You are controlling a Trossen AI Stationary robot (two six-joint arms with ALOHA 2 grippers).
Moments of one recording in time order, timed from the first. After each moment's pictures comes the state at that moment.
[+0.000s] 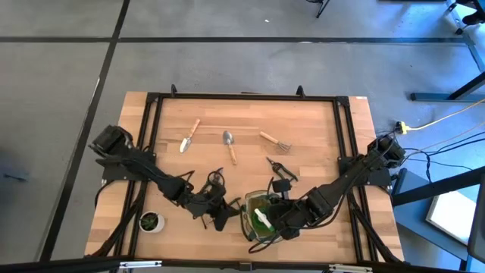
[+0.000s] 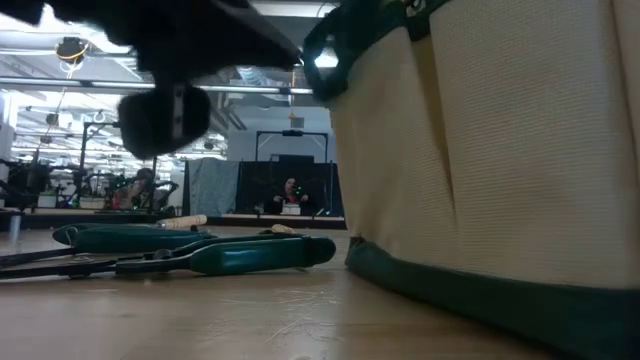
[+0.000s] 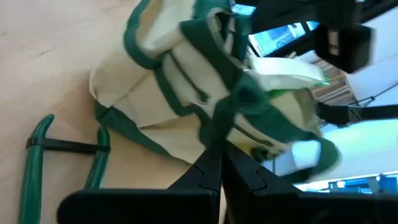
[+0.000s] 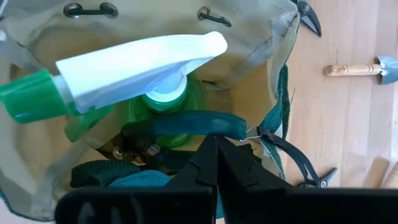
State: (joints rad) left arm -0.55 1.70 0.79 0.51 -0.38 -1.14; right arm 0.64 1.77 1.45 -0.90 0.39 0.31
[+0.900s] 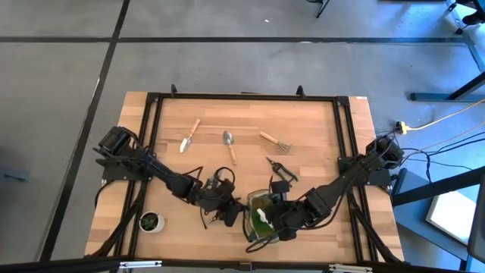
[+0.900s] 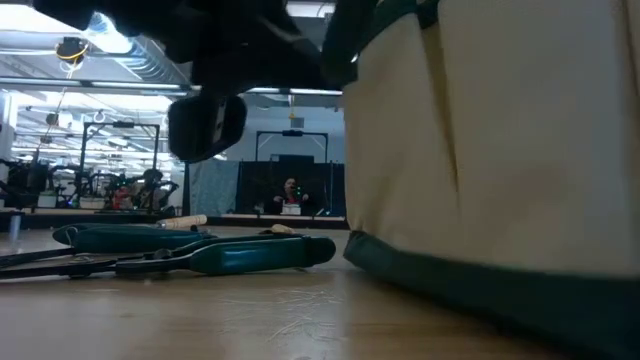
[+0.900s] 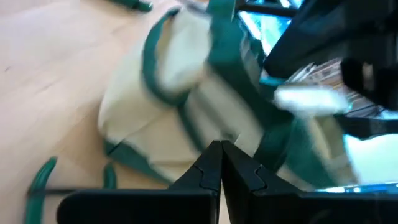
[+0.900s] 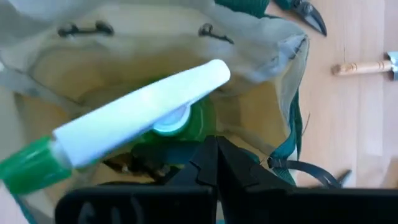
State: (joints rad) left arm -0.48 1.75 0.88 0.42 -0.34 -1.11; right arm 0.64 1.79 1.45 -0.87 0.38 0.36
